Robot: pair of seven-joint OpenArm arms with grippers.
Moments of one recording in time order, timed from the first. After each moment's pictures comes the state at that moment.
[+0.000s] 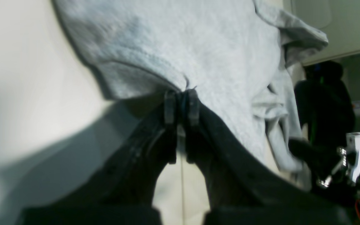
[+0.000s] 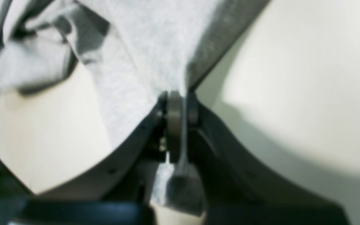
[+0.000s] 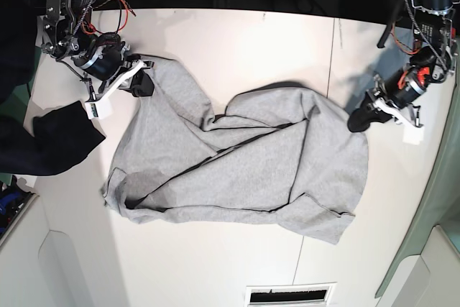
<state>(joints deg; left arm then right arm) 0.5 -22.8 -17.3 59.4 -58.3 -38.7 39.2 -7.0 4.5 12.7 77.3 26.6 29.2 -41.0</state>
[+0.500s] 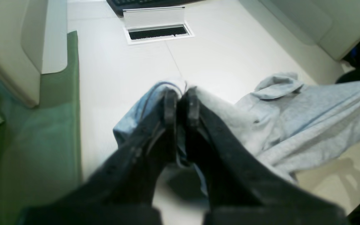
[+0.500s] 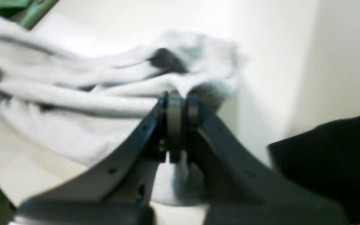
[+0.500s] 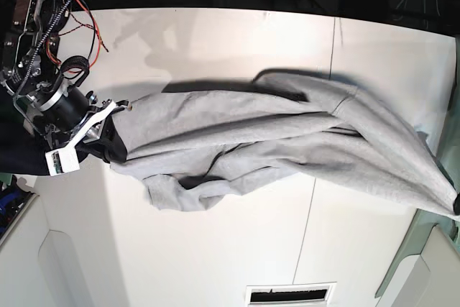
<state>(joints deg) 3.6 -43.9 -32.7 88.8 -65.2 -39.1 47.6 -4.4 7.2 14.6 100.1 28.1 30.1 -44.1</state>
